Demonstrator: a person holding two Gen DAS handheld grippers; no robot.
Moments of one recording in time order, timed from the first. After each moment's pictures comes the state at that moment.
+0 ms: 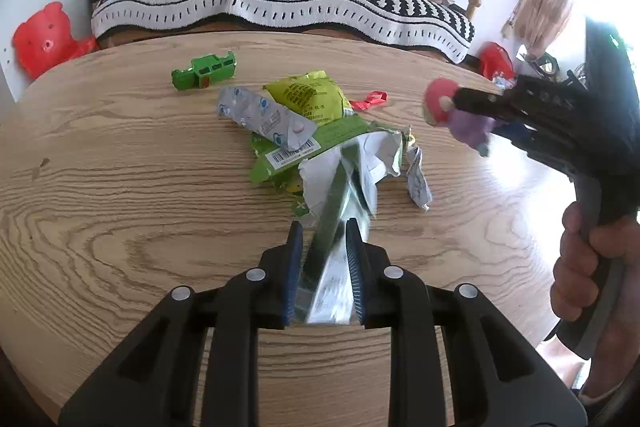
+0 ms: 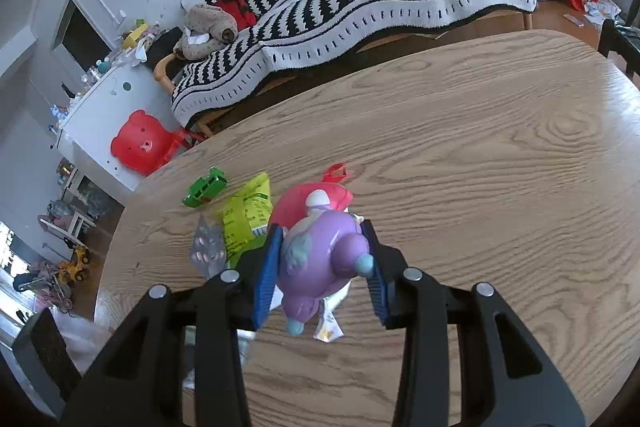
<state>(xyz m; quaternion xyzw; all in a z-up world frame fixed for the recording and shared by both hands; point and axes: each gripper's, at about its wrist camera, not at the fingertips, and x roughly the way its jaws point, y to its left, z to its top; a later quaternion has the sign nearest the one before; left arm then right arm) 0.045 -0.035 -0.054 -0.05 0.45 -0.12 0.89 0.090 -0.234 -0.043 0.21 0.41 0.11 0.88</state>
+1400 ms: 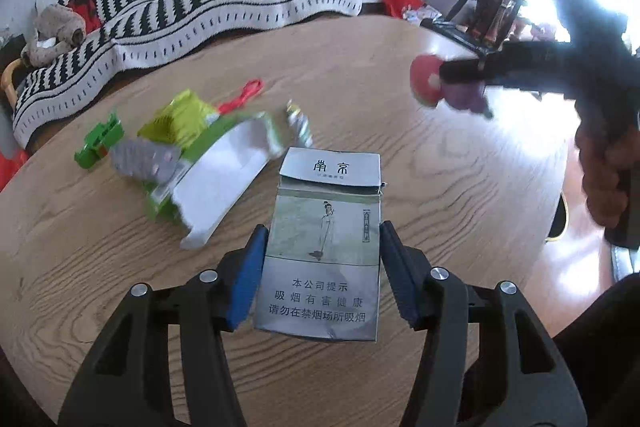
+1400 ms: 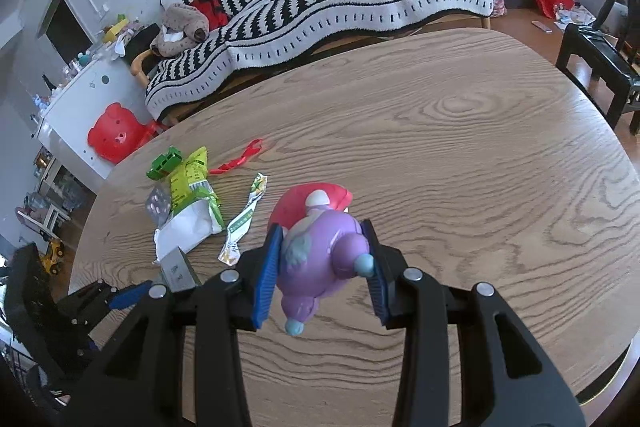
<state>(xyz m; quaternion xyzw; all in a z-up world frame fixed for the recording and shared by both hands) 0.019 -0.107 -0.050 0.12 0.41 -0.28 0.86 0.009 -0.313 -0.041 0.18 0.41 0.07 0.89</state>
